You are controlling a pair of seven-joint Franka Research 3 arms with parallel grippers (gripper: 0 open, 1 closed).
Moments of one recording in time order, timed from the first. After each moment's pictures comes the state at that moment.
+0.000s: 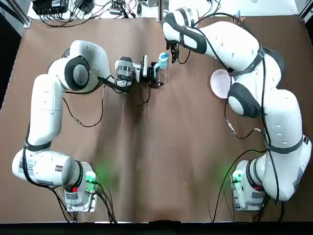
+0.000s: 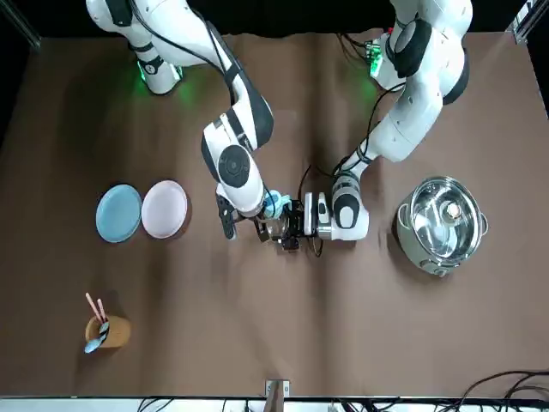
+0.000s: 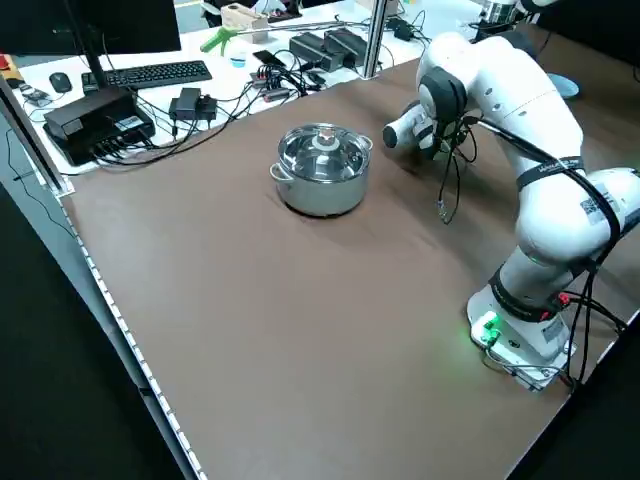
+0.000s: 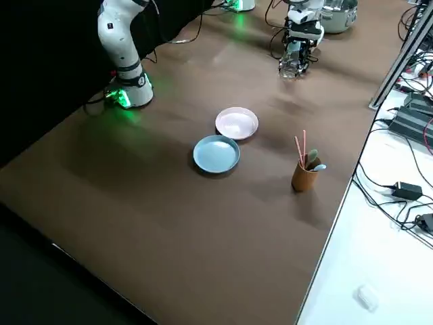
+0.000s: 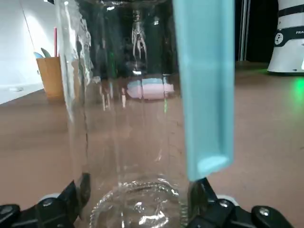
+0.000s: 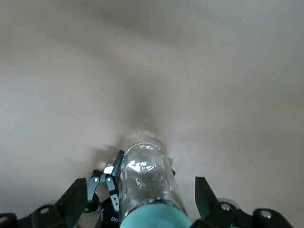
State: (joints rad) left arm -0.14 1.11 -0.46 -1.55 -1.53 2.23 2.73; right arm 0.81 0.75 -0.24 -1.23 0.29 1.94 1.73
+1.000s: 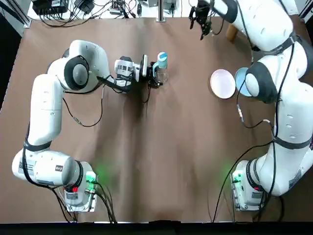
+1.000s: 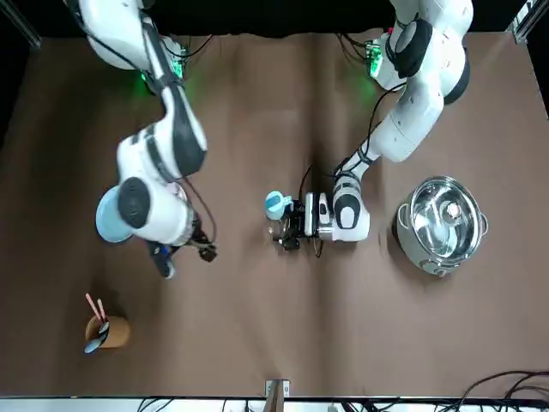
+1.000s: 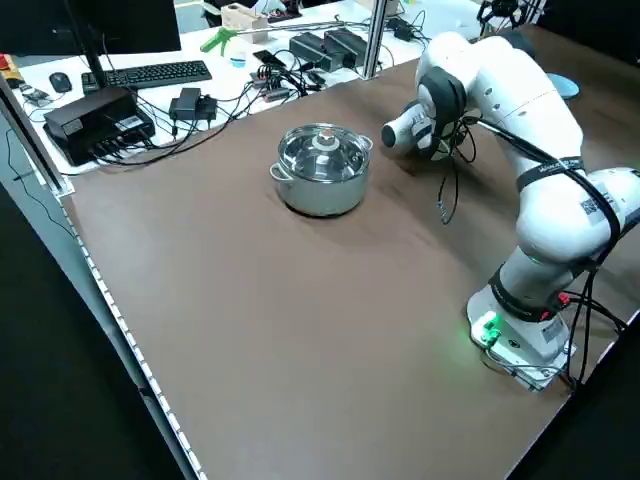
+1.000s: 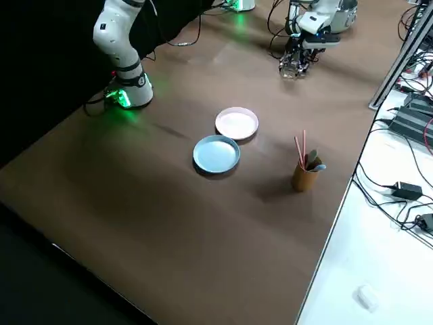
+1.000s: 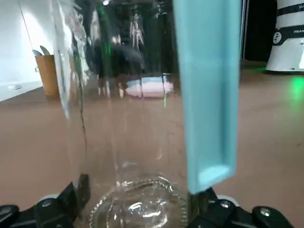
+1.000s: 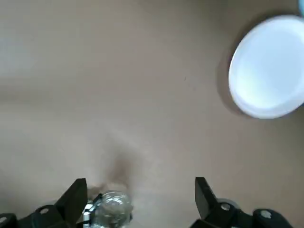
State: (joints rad) left arm -0.13 1.11 -0.46 -1.55 -1.51 2.23 2.71; right arm 0.54 0.64 -0.24 -1.20 0.29 1.72 1.16
